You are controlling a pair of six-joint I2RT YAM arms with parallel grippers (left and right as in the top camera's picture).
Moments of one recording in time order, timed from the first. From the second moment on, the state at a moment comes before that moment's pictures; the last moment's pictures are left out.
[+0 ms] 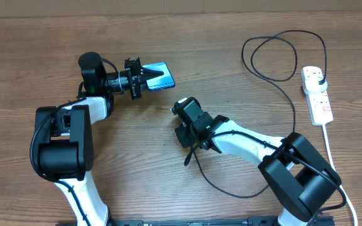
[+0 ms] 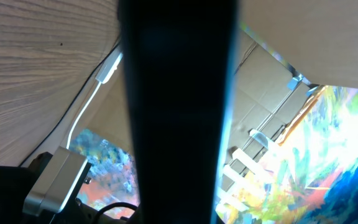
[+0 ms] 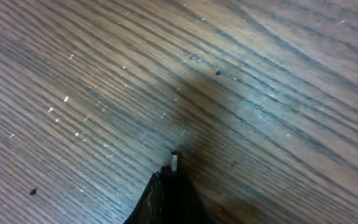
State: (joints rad) left arm 0.01 2.07 1.05 0.82 1.42 -1.98; right arm 0.74 1.86 1.01 -0.27 -0.02 0.24
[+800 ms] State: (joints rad) left arm 0.01 2.07 1.05 0.93 1.41 -1.85; right arm 0.44 1.73 1.02 -0.40 -0.95 0.17
